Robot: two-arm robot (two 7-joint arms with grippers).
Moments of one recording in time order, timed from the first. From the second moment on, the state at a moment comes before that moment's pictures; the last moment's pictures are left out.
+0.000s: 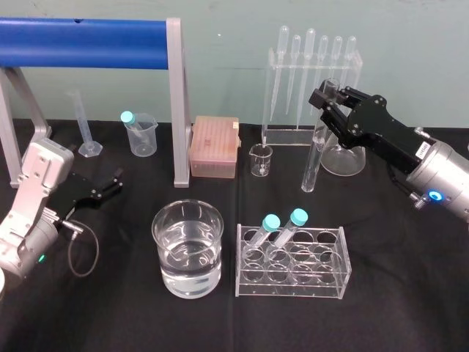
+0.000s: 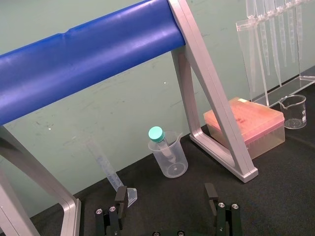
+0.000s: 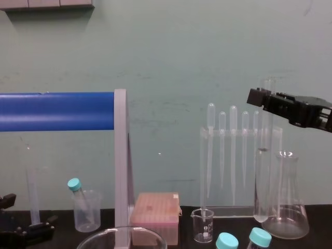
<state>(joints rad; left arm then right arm) -0.20 0.60 0.45 -1.41 -0.25 -0.12 0.03 0.39 0.50 -0.37 -1.39 0.73 -0.17 0.72</state>
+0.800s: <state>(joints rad) -0.20 0.60 0.45 -1.41 -0.25 -0.12 0.03 0.39 0.50 -0.37 -1.39 0.73 -0.16 0.72</state>
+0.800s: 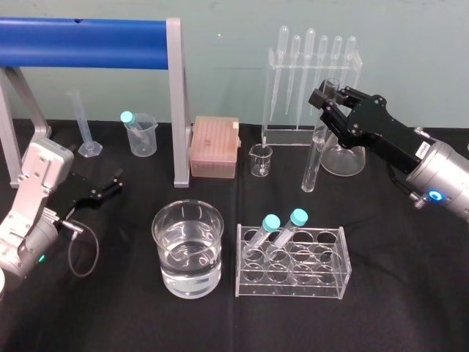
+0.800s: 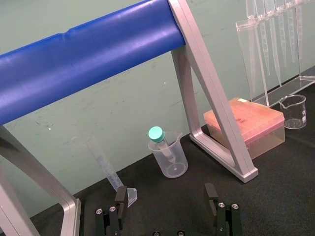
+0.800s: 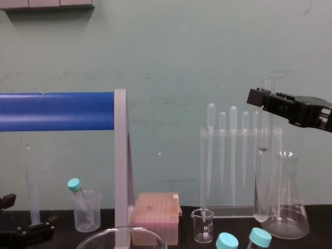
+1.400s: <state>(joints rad) -0.20 0.60 0.45 -1.41 -0.25 -0.12 0.03 0.39 0.50 -0.36 -1.39 0.73 -0.16 0.72</state>
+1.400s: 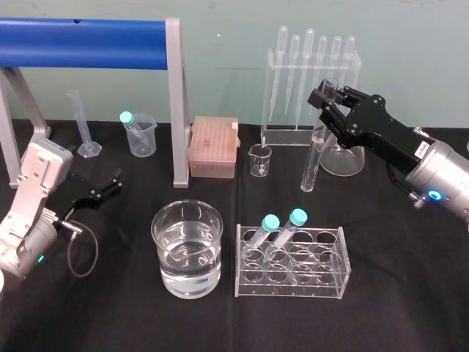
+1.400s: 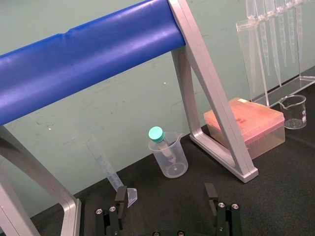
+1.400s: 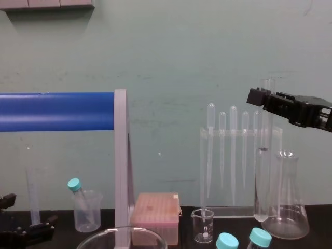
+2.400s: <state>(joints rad) -0.20 0.60 0.45 -1.41 -0.25 -0.12 0.03 0.52 0.43 -0.47 -1.35 0.80 -0.17 0.92</state>
